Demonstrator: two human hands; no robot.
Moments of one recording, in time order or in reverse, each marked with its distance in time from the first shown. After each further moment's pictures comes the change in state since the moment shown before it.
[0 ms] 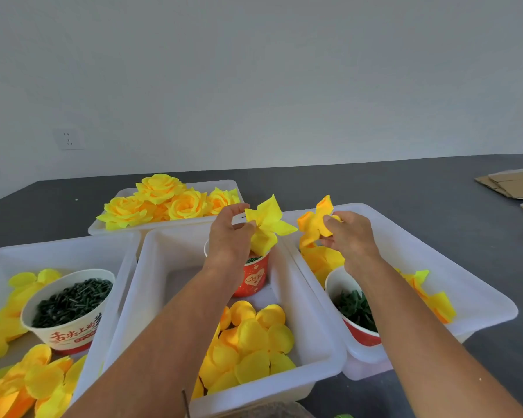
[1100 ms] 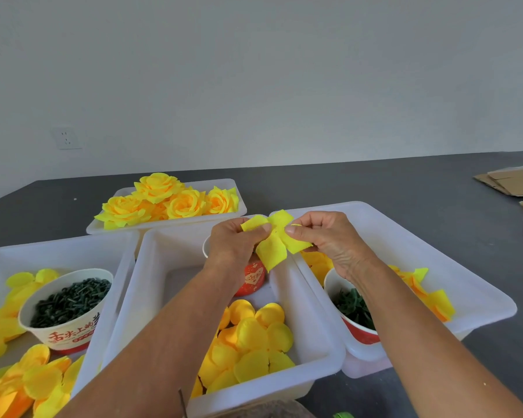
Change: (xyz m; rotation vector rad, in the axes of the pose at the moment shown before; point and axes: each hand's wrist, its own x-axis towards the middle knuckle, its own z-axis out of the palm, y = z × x) left_hand -0.010 0.003 0.001 -0.090 -0.120 -0.088; right_hand -0.029 -0.013 0.002 0.105 -0.431 -0.187
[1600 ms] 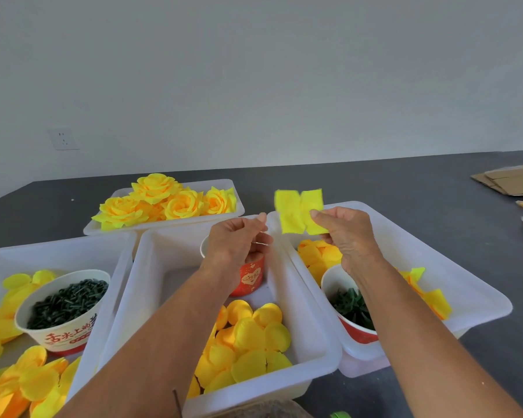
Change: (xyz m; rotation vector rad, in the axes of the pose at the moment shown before) left_hand -0.001 0.000 -0.002 0.028 -0.018 0.012; right_hand 0.005 -0.001 -0.010 0.083 0.416 0.047
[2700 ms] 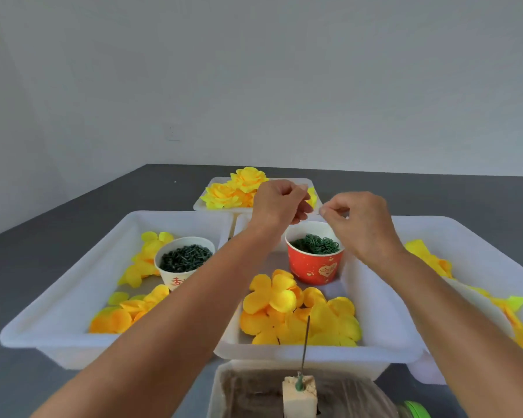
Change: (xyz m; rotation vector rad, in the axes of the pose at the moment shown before) left_hand -0.013 0.053 -0.059 0.229 0.126 0.250; right_hand -0.058 -0.047 0.077 -0.643 -0.267 -0.638
